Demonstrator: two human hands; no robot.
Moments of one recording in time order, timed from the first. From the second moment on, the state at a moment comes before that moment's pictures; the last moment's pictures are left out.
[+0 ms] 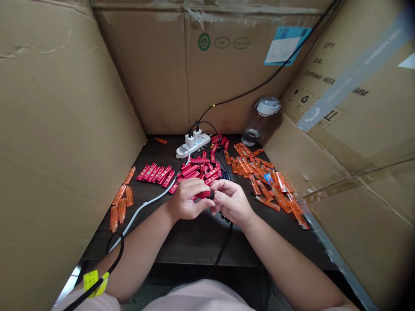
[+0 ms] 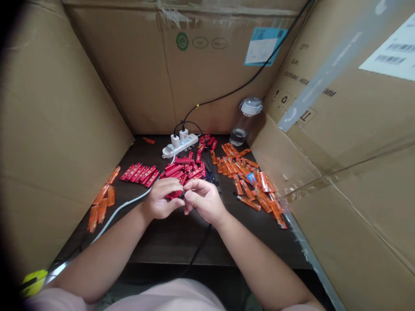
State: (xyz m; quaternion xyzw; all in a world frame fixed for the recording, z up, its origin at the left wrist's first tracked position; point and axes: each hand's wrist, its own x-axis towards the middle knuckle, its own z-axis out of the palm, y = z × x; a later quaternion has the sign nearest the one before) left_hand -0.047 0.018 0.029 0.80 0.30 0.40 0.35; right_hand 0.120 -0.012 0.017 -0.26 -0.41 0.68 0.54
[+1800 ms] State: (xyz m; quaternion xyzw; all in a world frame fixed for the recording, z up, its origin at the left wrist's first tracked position) left_hand -0.093 0.079 0.015 0.70 0.70 0.15 -0.01; right_hand 0.139 0.022 -0.010 -0.46 -0.78 0.07 0.41
